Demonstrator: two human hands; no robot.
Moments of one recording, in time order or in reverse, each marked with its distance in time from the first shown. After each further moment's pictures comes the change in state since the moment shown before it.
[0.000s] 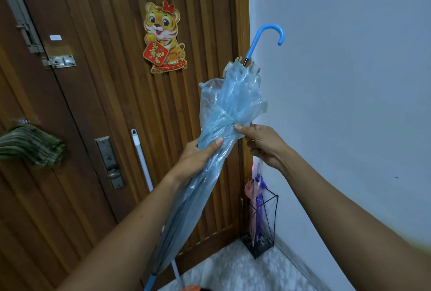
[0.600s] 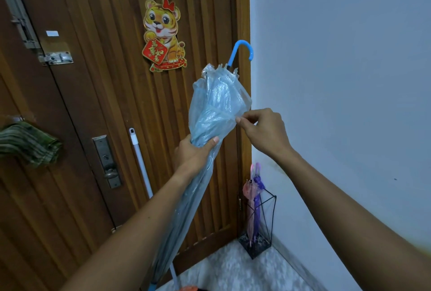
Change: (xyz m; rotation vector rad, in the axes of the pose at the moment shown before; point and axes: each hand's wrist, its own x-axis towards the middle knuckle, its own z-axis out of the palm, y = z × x) left_hand 0.027 -0.023 -0.002 0.291 0.449 0.033; right_hand -0.012 -0.021 0.015 -0.893 0.361 -0.526
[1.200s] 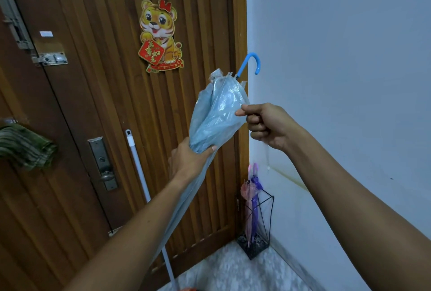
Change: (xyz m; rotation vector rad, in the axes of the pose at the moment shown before) left_hand 0.005 -0.016 -0.002 0.233 0.017 0.109; right_hand 0.025 -0.012 -0.027 0.895 -0.417 0.589
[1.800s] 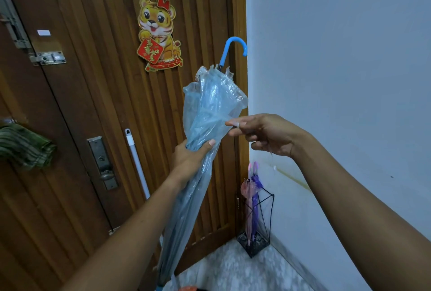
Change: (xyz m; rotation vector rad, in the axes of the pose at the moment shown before) left_hand -0.001 0.003 0.000 -0.472 -0.179 -0.146; right_hand -0.001 0.012 -0.016 -0.179 -0.217 0.072
